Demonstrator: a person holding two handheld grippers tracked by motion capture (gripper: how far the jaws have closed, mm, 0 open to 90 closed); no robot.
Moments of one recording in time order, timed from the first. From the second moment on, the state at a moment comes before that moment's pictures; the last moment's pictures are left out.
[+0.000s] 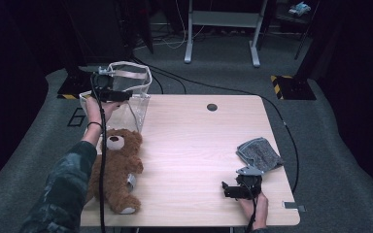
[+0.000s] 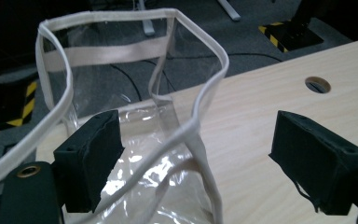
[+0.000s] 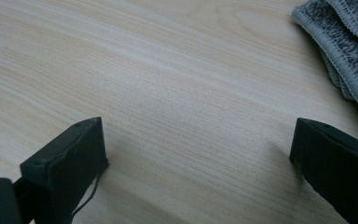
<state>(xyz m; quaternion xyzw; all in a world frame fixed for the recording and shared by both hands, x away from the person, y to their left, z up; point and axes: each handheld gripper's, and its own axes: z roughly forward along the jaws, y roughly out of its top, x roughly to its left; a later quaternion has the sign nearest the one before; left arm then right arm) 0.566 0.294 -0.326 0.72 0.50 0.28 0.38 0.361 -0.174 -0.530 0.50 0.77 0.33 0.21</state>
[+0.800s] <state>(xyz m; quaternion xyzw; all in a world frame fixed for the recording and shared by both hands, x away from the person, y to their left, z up) 0.593 0.284 -0.344 0.75 0.49 0.27 0.35 0.360 -0.174 -0.530 0.50 0.77 0.33 0.21</state>
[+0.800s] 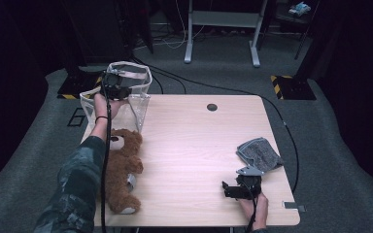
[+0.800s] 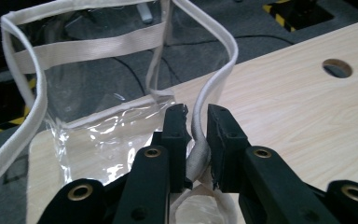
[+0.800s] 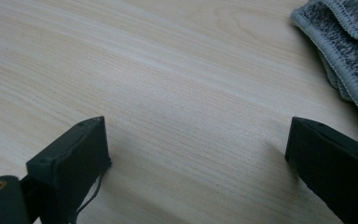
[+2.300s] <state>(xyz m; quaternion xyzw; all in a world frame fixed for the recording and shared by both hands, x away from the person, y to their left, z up) 0.594 0.214 -0.340 0.79 0.40 0.19 0.43 0.359 -0.173 -0.530 0.51 0.76 0.34 0.22</state>
